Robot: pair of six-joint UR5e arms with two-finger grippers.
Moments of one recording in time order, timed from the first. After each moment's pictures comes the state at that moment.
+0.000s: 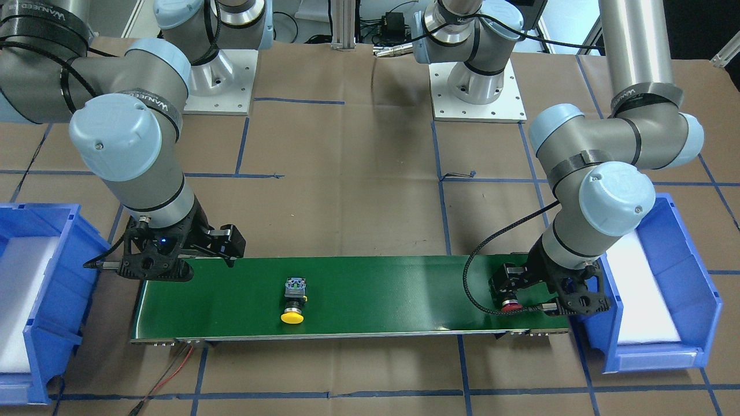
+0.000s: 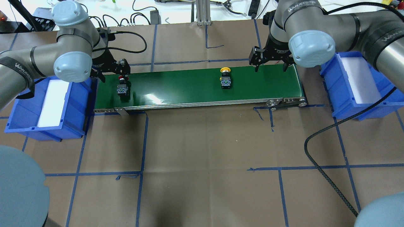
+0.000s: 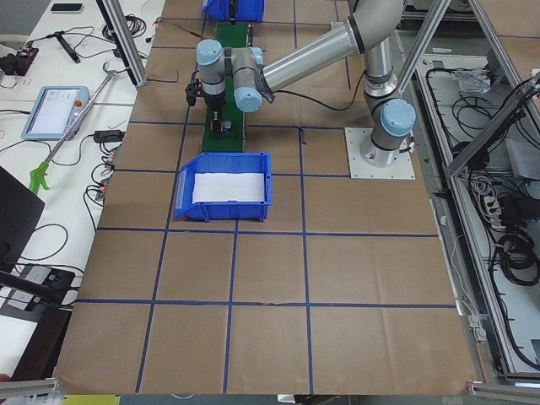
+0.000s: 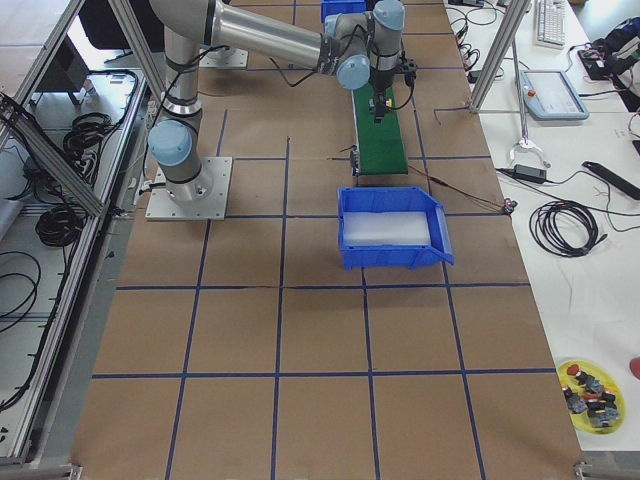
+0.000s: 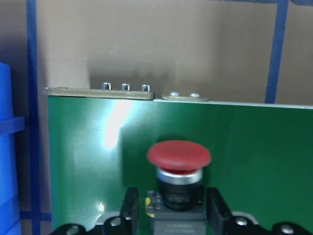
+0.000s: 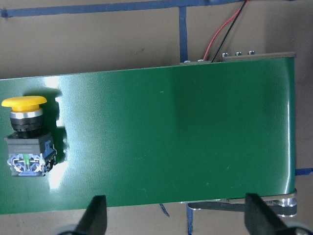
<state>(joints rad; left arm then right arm) -1.44 -1.95 -1.63 -1.07 1.61 0.07 1.61 -1.26 1.59 -1.95 -1.58 0.09</state>
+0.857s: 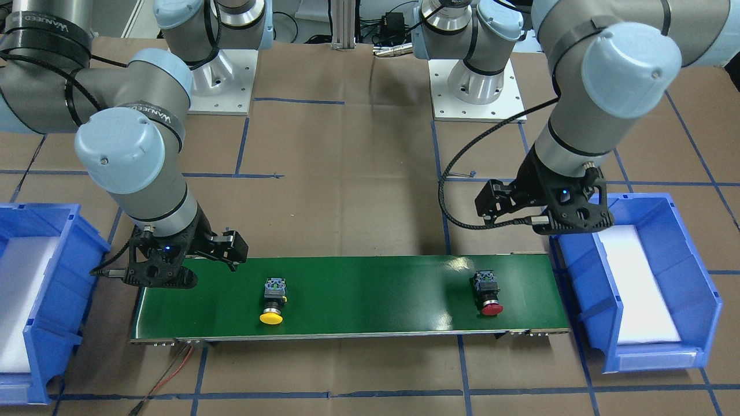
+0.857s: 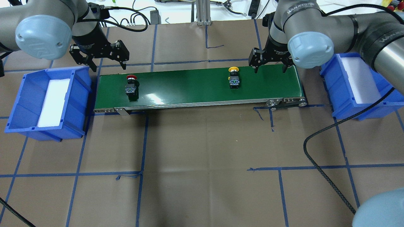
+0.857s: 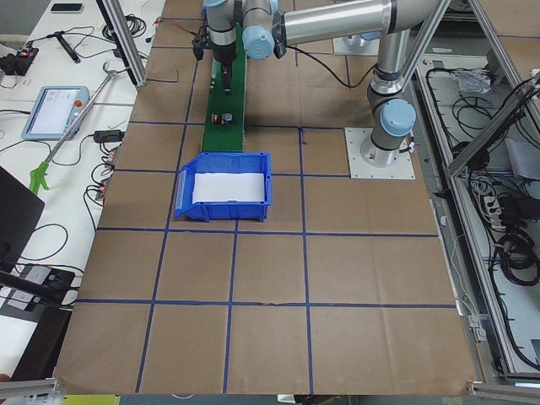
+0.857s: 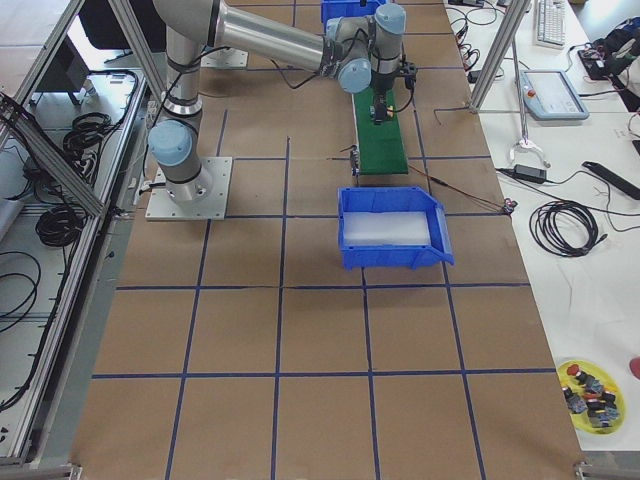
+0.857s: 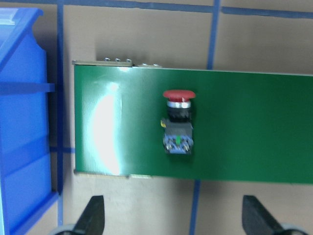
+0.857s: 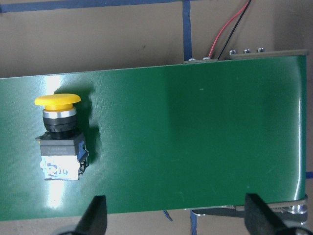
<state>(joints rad) -1.54 -1.74 -1.53 -1.44 1.61 -0.01 1.61 -1.22 1.59 -1.96 -1.57 0.09</state>
